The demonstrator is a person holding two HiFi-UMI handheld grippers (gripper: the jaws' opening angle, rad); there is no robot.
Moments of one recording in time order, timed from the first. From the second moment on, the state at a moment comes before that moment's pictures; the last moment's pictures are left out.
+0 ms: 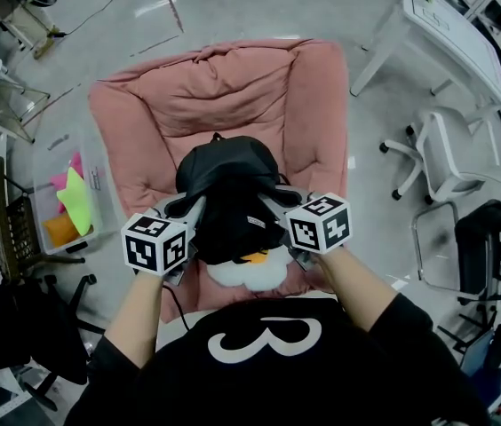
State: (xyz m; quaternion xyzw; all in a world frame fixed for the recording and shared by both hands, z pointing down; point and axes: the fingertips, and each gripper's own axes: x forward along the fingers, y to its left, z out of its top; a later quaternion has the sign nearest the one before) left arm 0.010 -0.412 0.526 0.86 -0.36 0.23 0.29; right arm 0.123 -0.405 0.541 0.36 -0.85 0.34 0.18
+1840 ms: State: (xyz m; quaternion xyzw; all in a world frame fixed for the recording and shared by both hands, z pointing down) left arm -0.023 -0.387 0.519 0.85 -0.34 0.16 0.38; right arm 0.098 -0.394 0.499 0.35 -0.86 0.34 0.15
